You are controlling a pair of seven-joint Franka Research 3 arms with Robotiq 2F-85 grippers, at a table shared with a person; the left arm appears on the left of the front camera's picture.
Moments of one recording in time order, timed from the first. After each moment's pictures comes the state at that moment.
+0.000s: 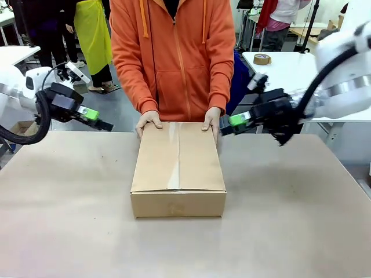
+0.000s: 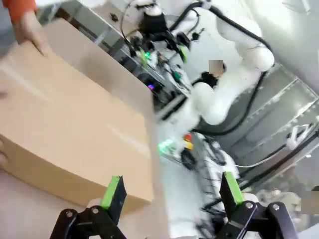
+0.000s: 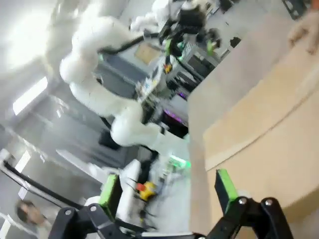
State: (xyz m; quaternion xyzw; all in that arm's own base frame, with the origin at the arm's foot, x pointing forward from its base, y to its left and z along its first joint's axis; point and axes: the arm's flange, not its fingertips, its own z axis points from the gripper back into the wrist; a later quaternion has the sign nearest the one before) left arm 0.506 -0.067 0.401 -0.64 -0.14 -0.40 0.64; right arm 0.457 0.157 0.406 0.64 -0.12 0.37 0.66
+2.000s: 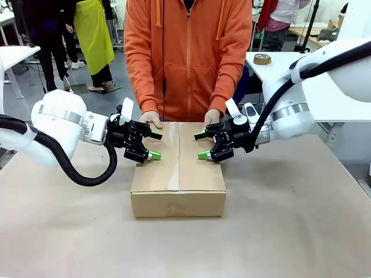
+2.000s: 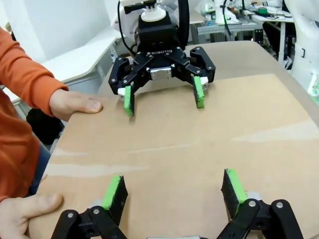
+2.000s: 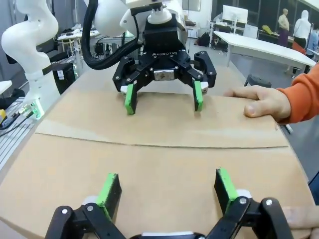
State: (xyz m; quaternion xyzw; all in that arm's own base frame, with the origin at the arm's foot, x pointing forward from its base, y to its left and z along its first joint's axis) left arm 0.505 -0.200 0.314 -0.34 -0.45 -0.62 0.55; right arm 0.528 0.207 0.290 0.42 -0.43 0.59 0.54
